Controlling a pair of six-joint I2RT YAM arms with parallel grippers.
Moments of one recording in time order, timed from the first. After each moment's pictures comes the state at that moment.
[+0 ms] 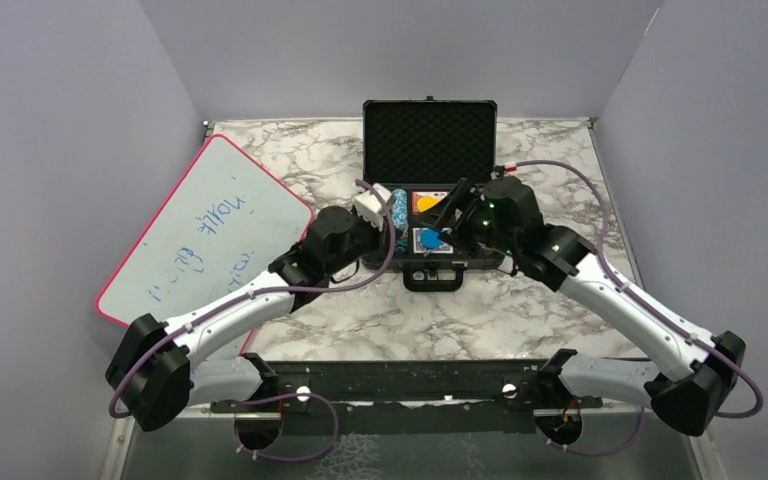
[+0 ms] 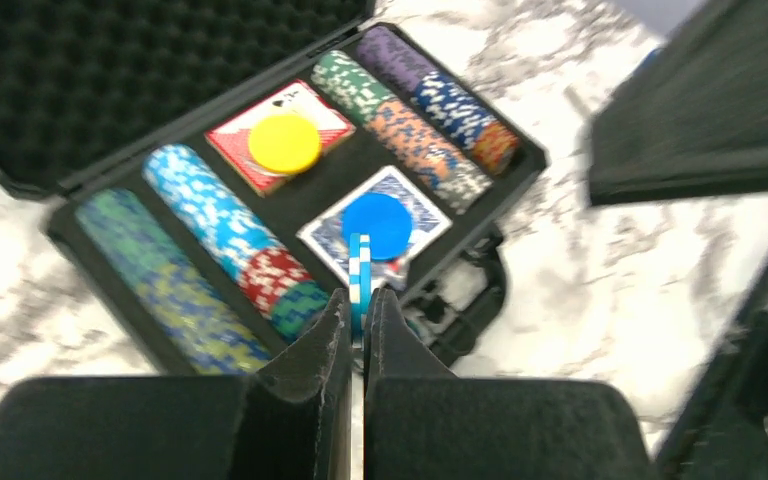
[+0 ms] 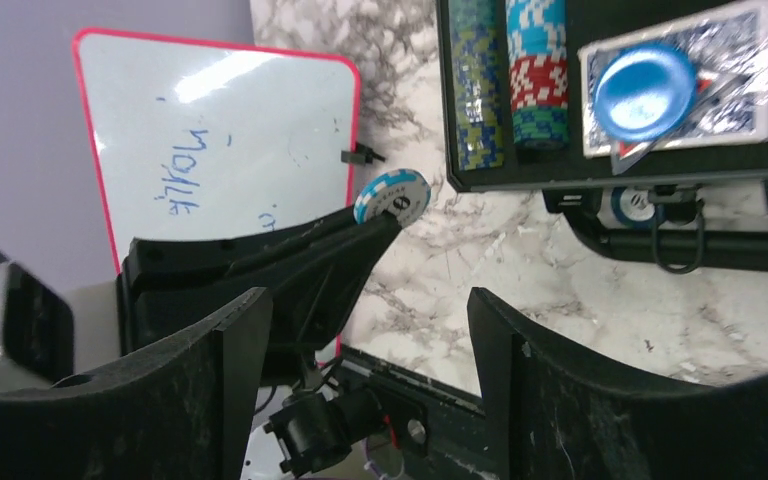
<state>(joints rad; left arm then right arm) -0.77 1.16 0.71 0.23 0.06 -0.22 0.72 1.17 1.08 -0.46 0.04 1.12</state>
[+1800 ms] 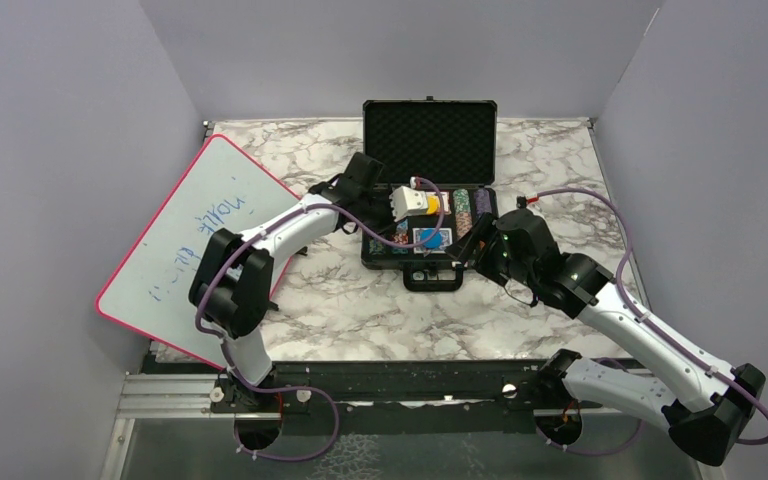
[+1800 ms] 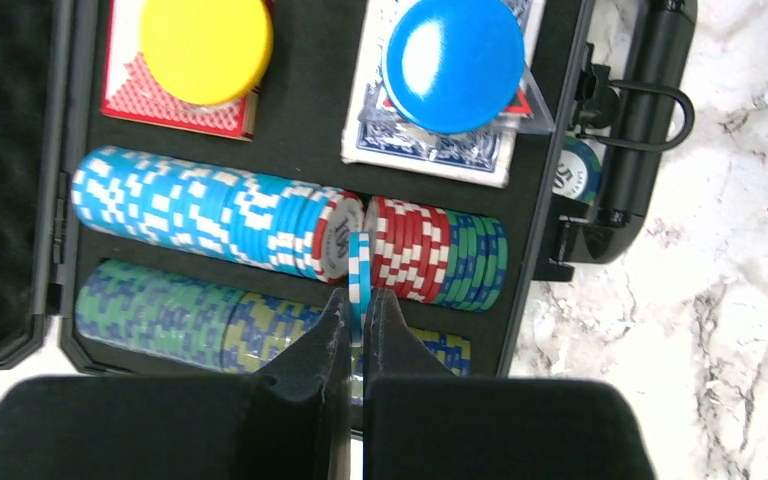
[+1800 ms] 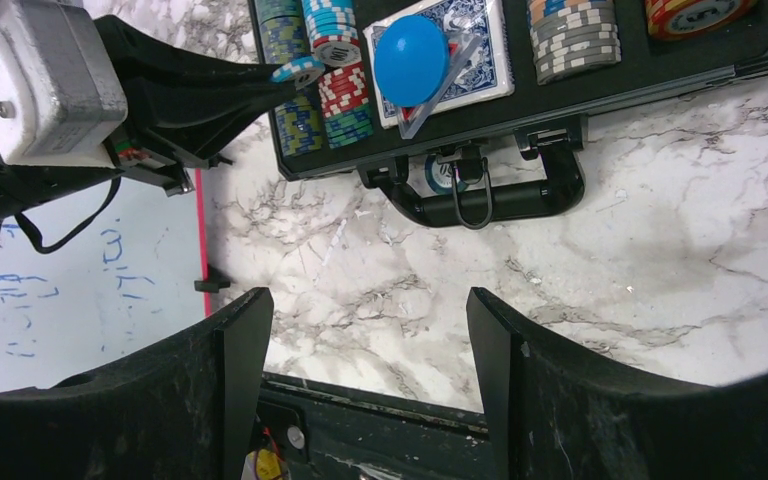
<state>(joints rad) -0.56 1.75 1.30 -0.42 0.48 0.72 0.72 0.95 0.90 -0.63 0.20 1.04</state>
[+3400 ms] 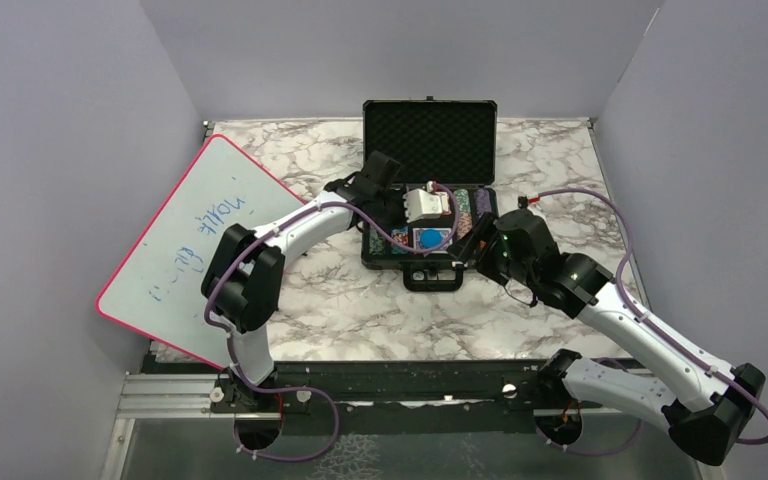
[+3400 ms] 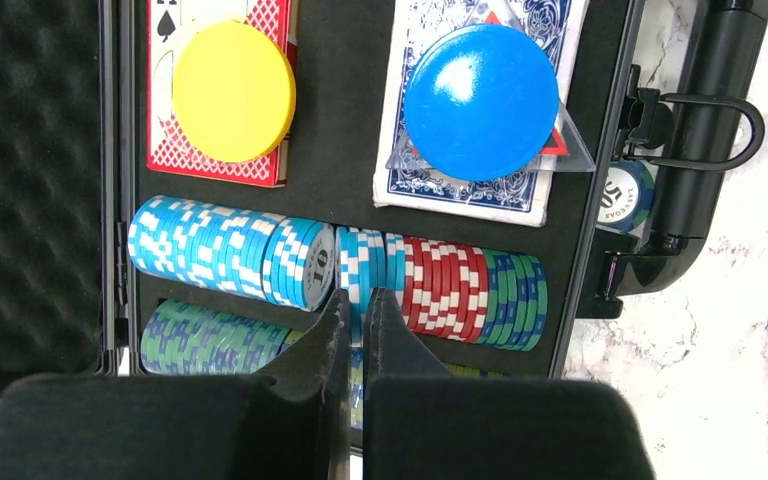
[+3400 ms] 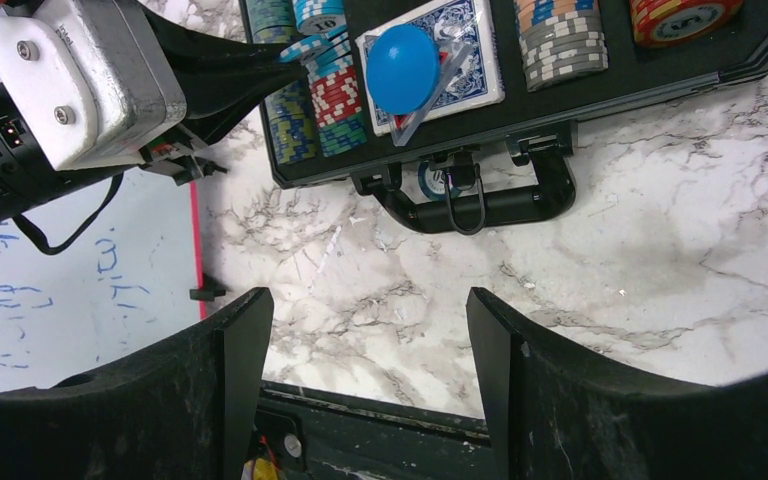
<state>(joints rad) -0.63 1.82 1.39 -0.46 0.37 0.78 0.72 0.95 0.90 -0.63 0.22 1.05</state>
